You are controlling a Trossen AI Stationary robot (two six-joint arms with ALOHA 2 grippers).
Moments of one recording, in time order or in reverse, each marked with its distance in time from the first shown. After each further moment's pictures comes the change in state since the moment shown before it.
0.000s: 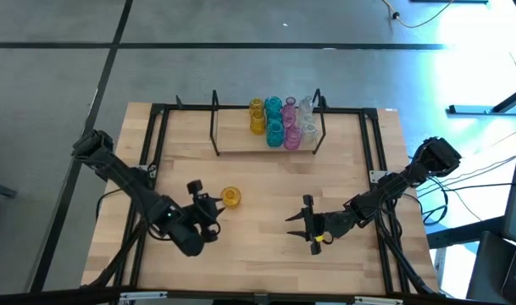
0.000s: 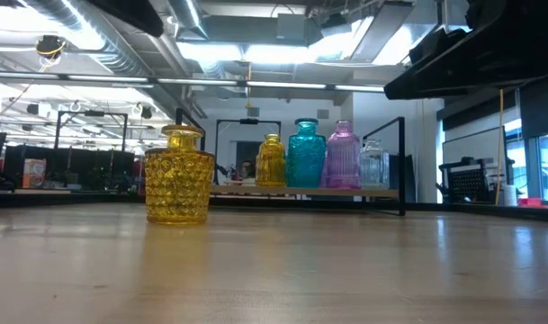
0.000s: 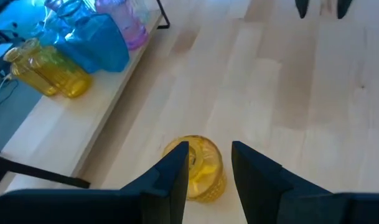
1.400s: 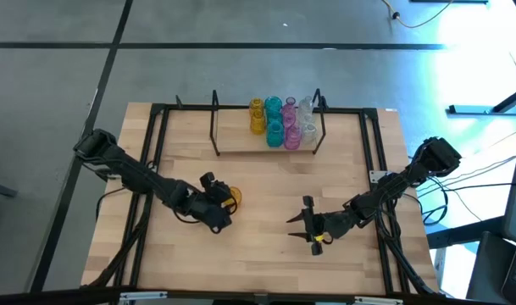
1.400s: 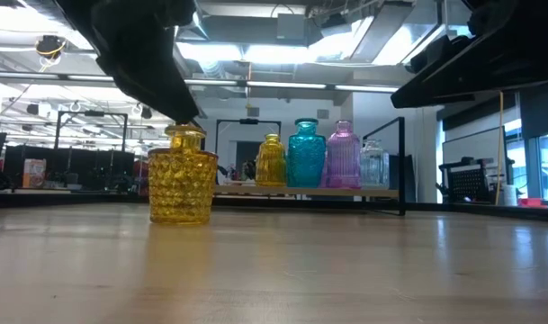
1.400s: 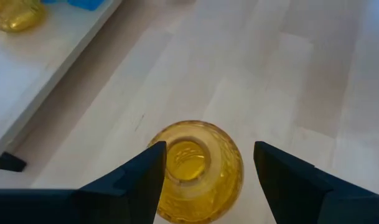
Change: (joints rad) left arm 0.239 0.000 -0.243 0.382 0.245 0.044; right arm 0.000 0.000 0.000 -0.029 -0.036 0.052
